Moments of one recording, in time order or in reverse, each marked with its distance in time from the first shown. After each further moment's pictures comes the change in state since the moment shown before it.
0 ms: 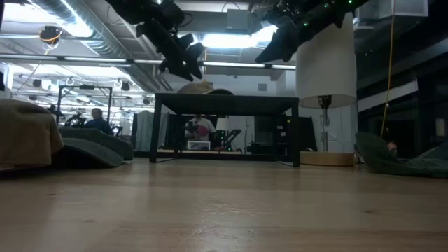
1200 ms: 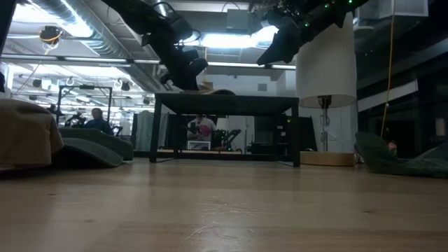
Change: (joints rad) left arm -0.025 0.085 0.000 -0.065 -0.016 -0.040; right arm 0.000 -0.001 0.000 -0.027 0.000 0.003
